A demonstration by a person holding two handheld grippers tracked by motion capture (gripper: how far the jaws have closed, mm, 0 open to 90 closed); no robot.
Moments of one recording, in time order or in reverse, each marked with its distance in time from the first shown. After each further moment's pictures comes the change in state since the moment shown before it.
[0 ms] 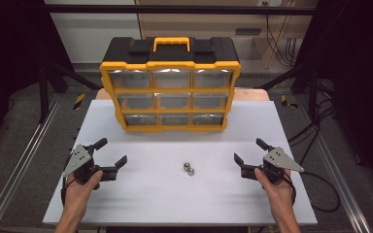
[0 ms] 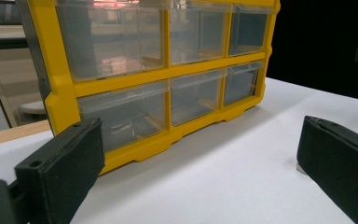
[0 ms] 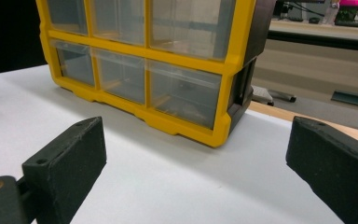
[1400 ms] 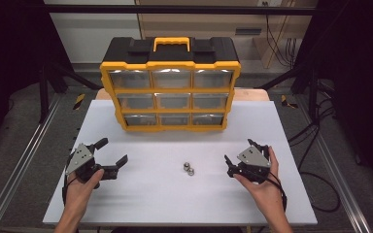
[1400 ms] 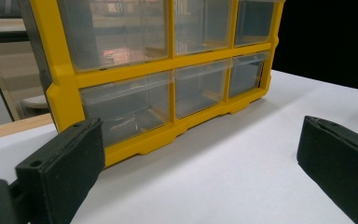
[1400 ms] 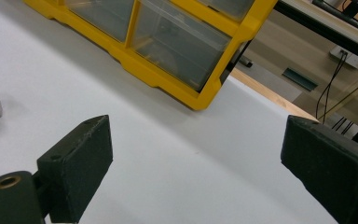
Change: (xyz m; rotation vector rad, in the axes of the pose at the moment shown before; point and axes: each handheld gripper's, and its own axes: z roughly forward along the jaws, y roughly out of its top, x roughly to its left) left arm 0.003 -0.004 0.004 0.030 0.008 0.013; right arm 0.040 0.018 0.026 0.281 -0.169 -0.285
